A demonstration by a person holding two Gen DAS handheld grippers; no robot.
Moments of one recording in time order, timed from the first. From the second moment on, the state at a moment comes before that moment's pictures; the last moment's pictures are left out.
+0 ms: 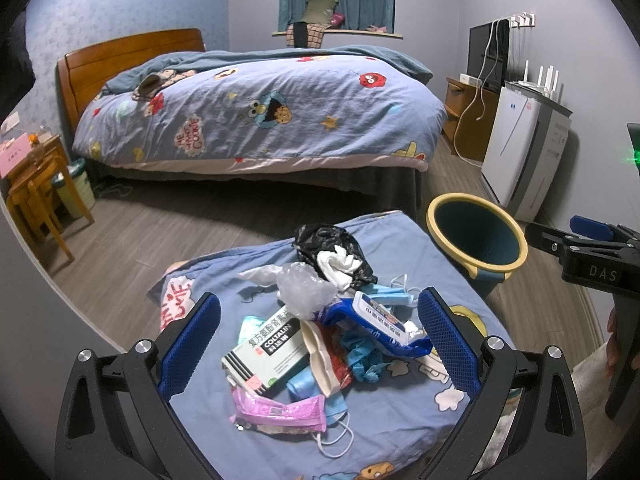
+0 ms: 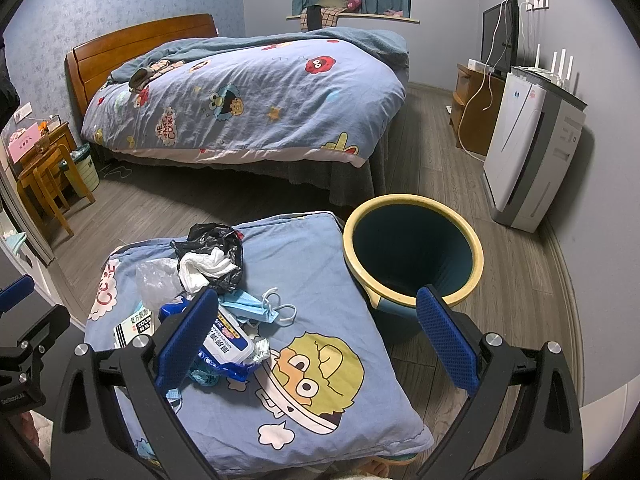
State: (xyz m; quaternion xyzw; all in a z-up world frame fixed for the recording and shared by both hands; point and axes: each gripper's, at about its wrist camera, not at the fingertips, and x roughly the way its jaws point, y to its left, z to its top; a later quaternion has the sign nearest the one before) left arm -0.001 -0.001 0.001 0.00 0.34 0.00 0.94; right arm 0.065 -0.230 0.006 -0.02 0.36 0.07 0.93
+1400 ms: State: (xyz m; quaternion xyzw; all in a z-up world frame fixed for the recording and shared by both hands) left arm 0.071 0.078 -0.044 -0.02 0.39 0.07 0.92; right arm 0.114 -0.107 -0.138 -0.10 0.53 0.22 0.81
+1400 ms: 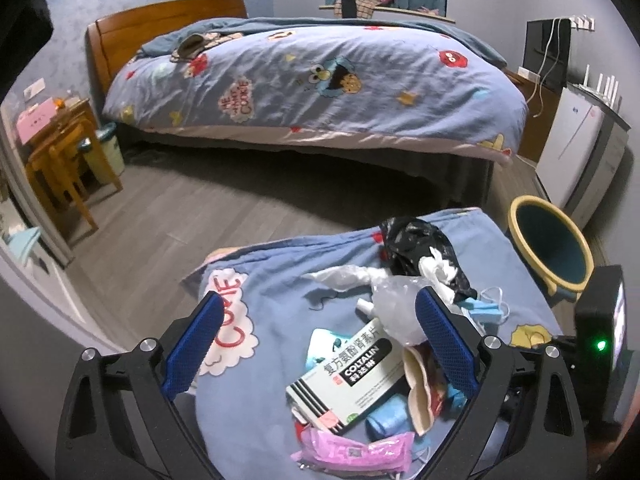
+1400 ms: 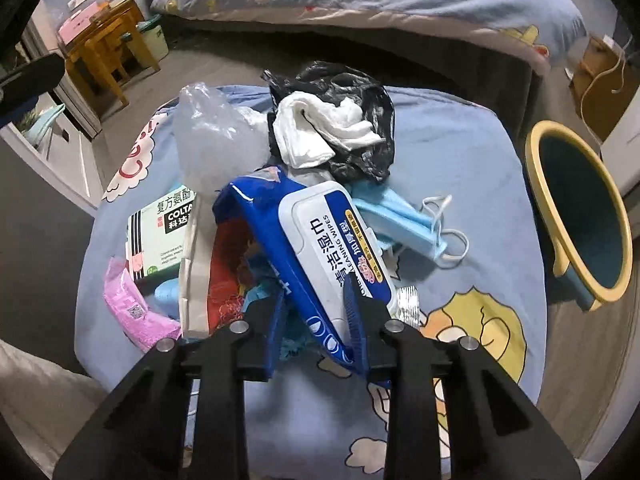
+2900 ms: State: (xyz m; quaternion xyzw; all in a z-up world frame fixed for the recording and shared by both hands) left arm 0.094 -0.004 -0.017 0.03 0.34 -0.01 0.94; right arm 0.154 -0.228 0.015 0.11 0.41 0.21 0.88
